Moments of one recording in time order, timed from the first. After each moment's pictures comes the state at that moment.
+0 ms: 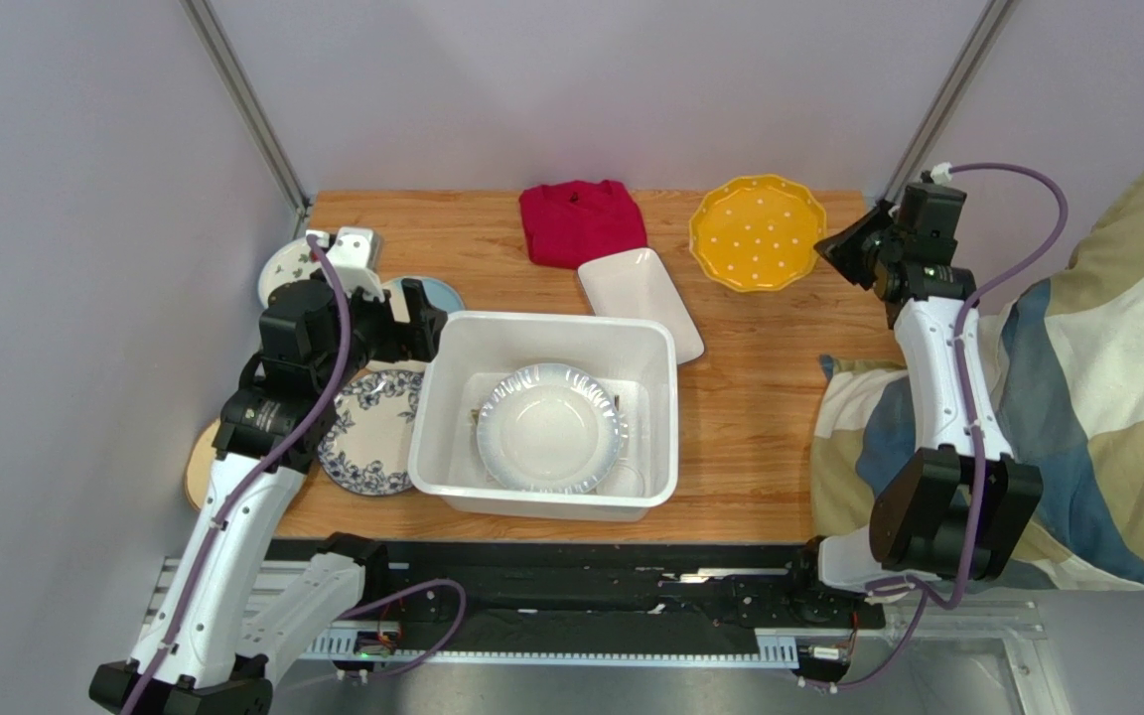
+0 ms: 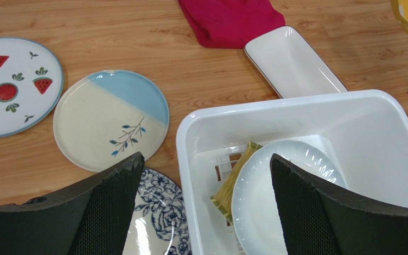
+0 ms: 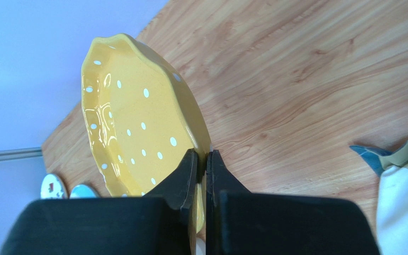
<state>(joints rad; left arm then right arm) -0.24 0.84 1.06 -0.54 0.07 -0.14 -0.19 1.44 1.35 -0.44 -0.19 0.66</state>
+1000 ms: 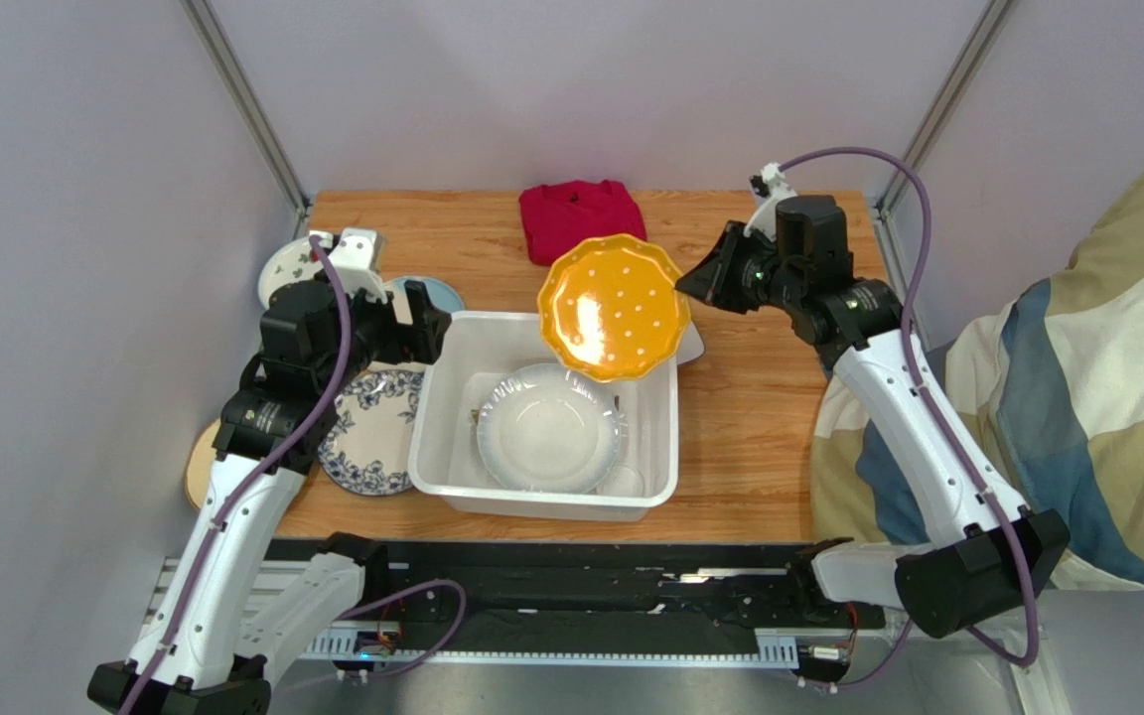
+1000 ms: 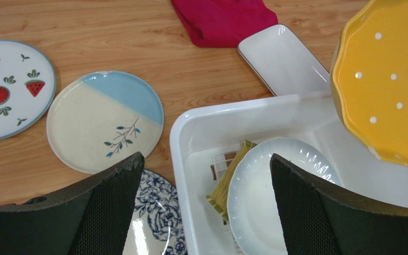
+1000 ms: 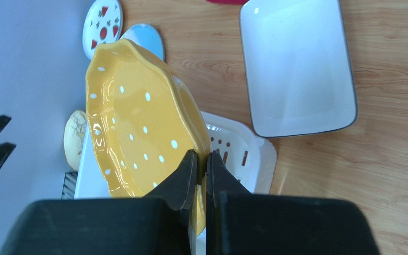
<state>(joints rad) -0.25 0.84 1.06 -0.54 0.09 -0.14 0.30 1.28 1.36 -0.59 -0.27 0.56</state>
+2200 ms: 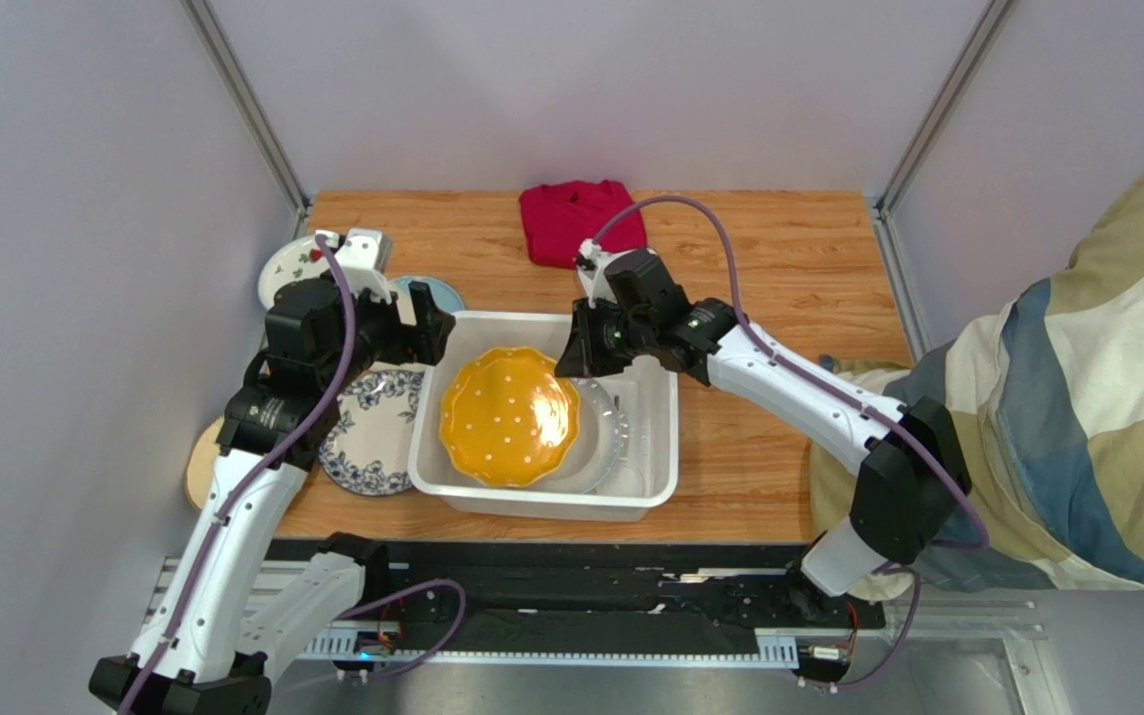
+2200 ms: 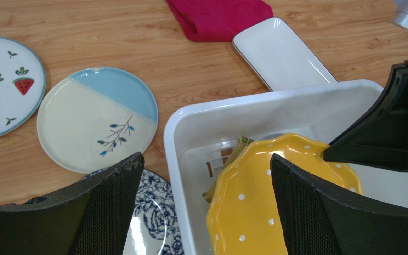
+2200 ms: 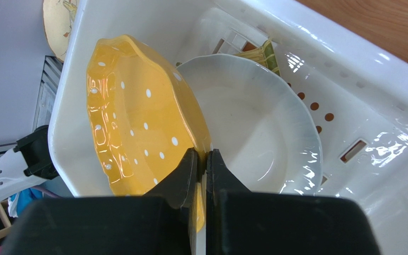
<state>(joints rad) -0.25 0.85 1.05 -0.54 0.12 -0.14 0.74 1.56 1.32 -0.45 -0.30 0.53</state>
